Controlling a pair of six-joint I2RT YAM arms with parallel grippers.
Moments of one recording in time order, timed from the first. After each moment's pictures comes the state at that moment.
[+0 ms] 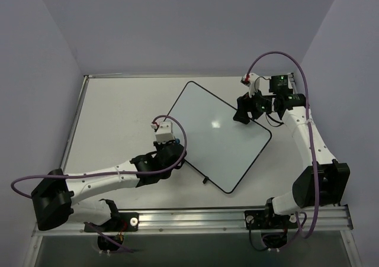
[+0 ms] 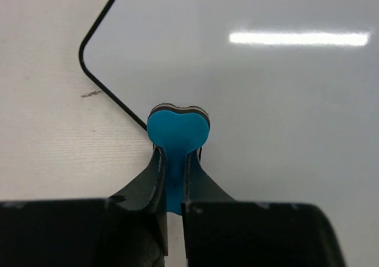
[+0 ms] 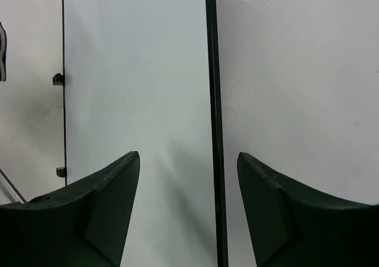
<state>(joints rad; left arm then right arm) -1.09 1.29 0.79 -0.17 -0.82 -0.83 0.08 1.45 1.33 -0.75 -0.63 -0.42</state>
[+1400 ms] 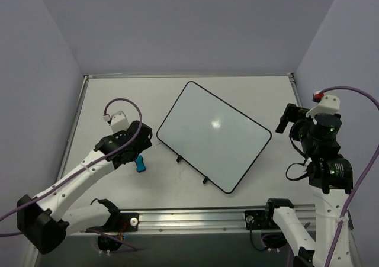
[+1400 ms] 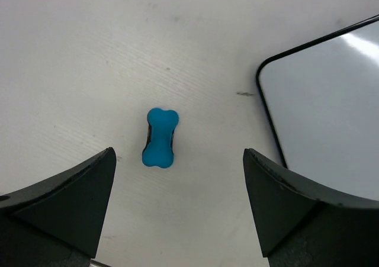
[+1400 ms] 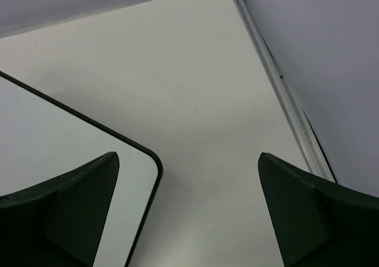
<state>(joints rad) -0.65 1.13 0.94 -0.90 -0.65 -1.05 -0.04 0.75 1.20 -0.81 0.15 0.14</state>
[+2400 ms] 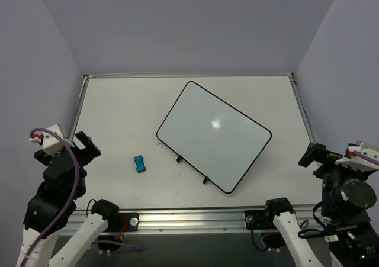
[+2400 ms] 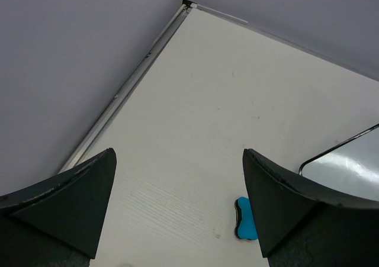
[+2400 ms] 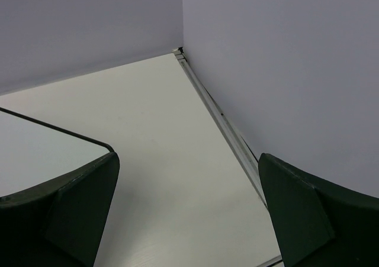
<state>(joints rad) -0.44 0.44 1.02 -0.85 -0.82 -0.35 0.15 0.37 1.25 -0.95 0.50 0.05</state>
